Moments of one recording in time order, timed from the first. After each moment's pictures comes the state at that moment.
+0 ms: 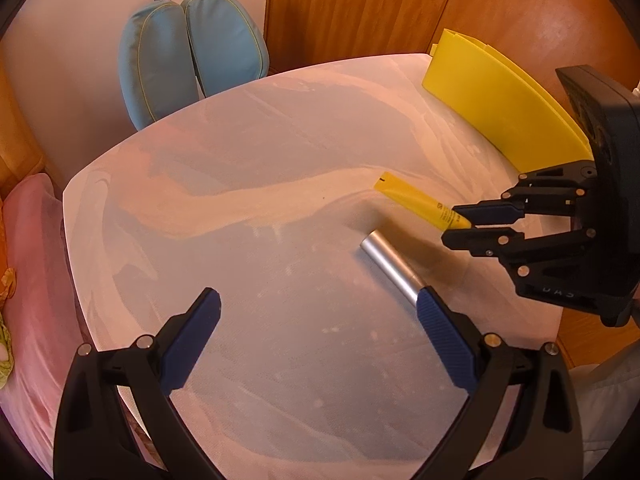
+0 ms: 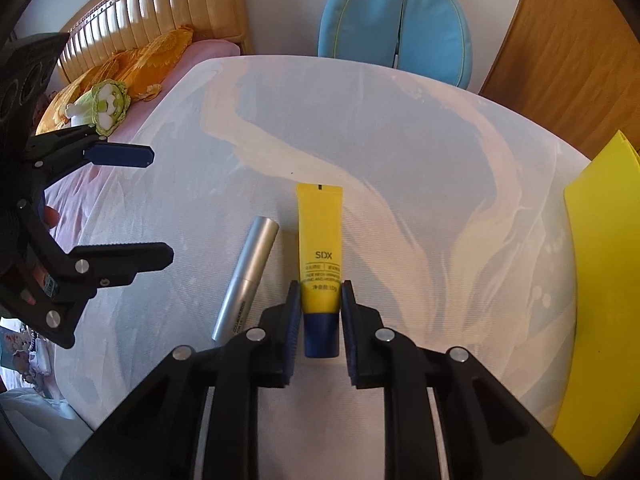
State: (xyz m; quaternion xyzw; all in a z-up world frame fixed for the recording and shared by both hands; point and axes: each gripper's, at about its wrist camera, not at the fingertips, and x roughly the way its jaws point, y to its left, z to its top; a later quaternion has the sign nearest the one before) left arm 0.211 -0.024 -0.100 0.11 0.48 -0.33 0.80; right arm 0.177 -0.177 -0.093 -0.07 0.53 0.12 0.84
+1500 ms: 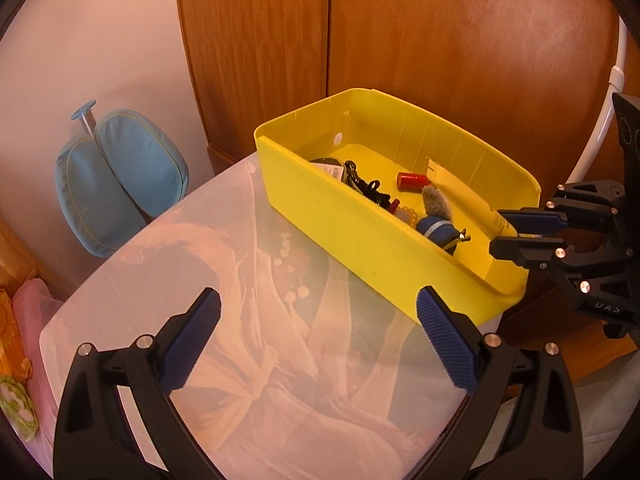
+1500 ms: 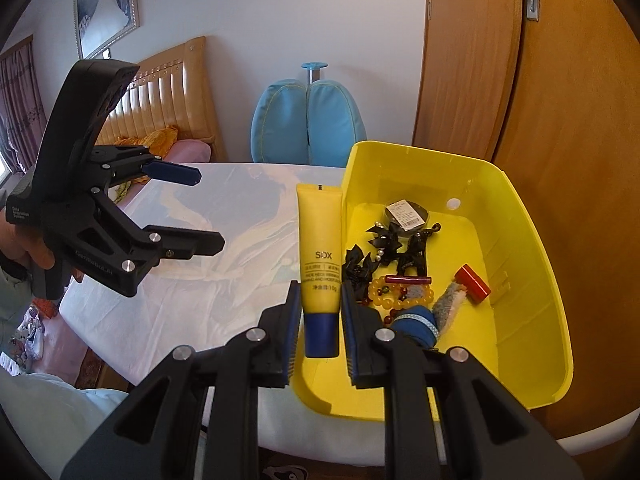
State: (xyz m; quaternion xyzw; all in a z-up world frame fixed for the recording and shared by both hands) left arm 0.143 -0.294 0.015 0.17 0.39 -0.35 0.83; right arm 0.044 -0.458 0.013 -0.02 0.38 0.11 0.92
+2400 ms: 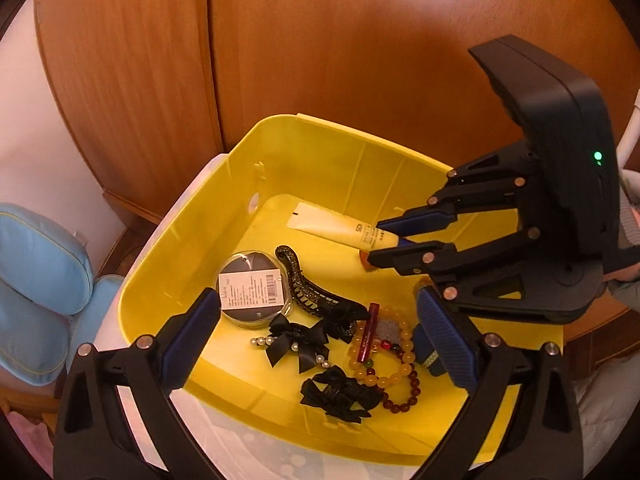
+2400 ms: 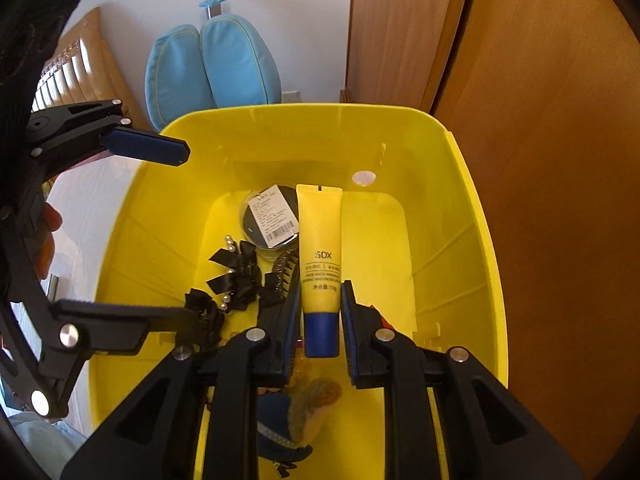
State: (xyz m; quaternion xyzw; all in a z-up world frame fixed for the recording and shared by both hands) left arm 0.263 -0.458 -0.007 0.24 0.40 -0.52 0.71; right arm 0.224 -0.557 -0.035 0.00 0.52 0.02 0.85
